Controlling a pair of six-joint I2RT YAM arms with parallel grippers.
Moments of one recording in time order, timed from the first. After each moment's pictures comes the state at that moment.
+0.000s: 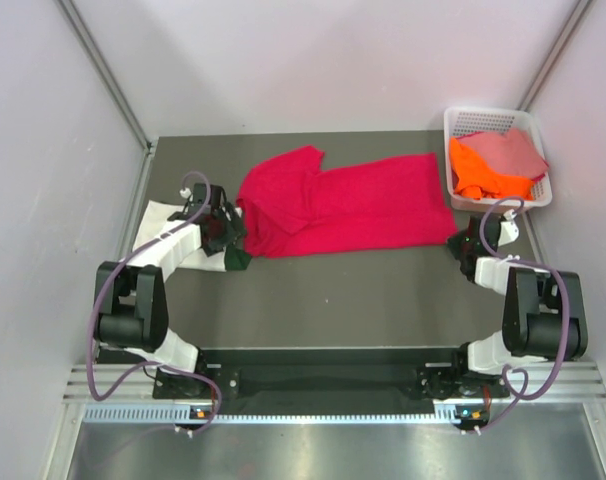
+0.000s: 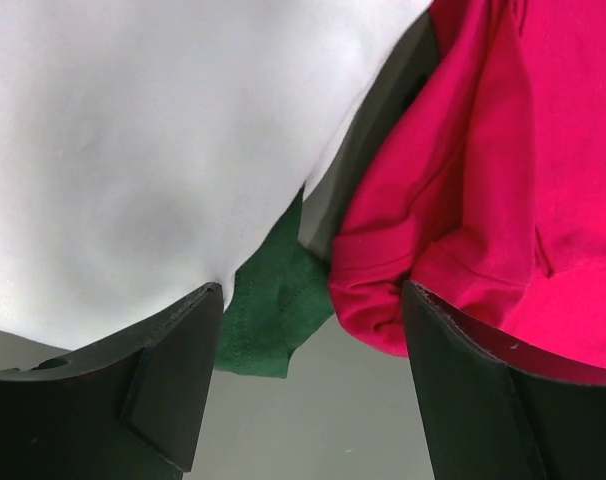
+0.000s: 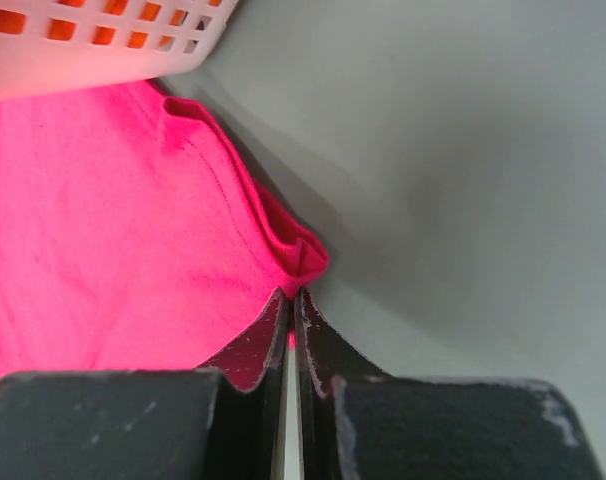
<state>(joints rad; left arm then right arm) -0.13 1.55 0.97 -0.40 -0.04 -0.65 -0.11 1.47 0.53 0.28 0.13 0.92</state>
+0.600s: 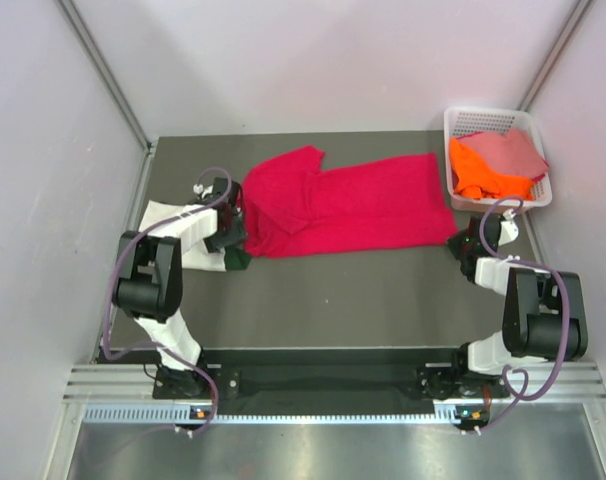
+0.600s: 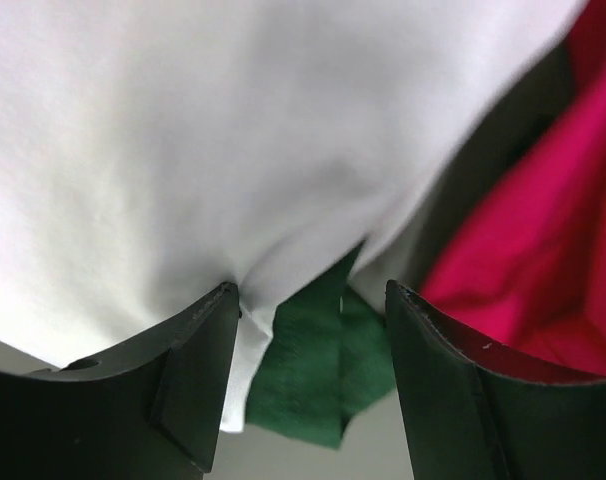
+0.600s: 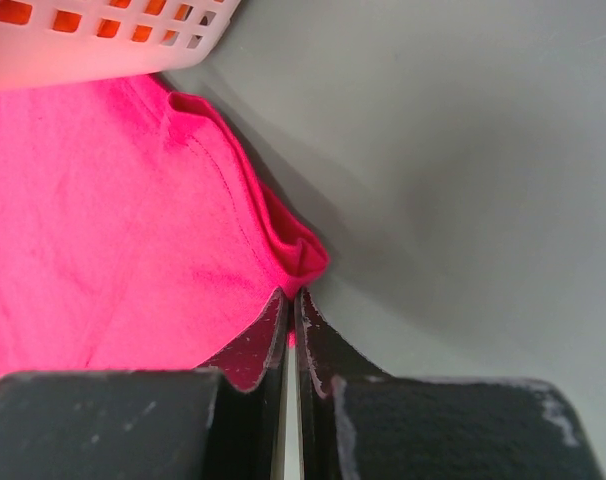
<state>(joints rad) -0.19 1.74 1.10 -0.50 -0.26 -0.57 -0.11 1.47 0.52 0.28 0.13 0.90</state>
